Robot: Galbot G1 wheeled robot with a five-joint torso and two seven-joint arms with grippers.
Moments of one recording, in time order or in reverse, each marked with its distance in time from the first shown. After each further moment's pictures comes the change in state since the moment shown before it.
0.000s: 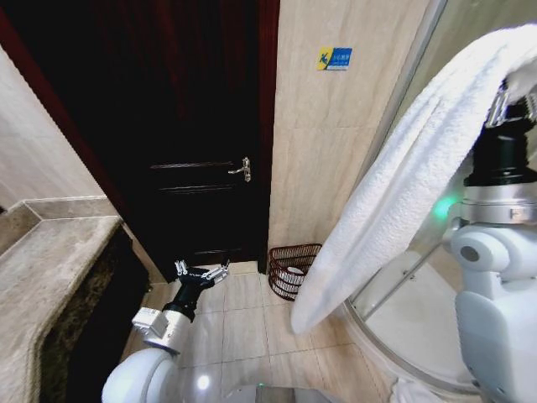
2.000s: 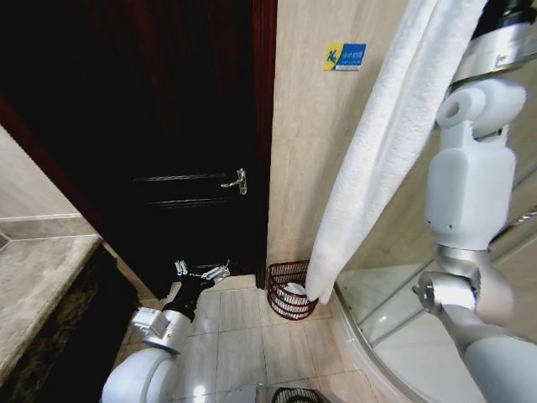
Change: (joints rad) left arm 0.000 0.000 0.000 0.000 0.000 0.000 0.000; right arm 0.841 0.164 -0.341 -0.677 -0.144 0.122 -0.115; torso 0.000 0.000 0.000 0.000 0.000
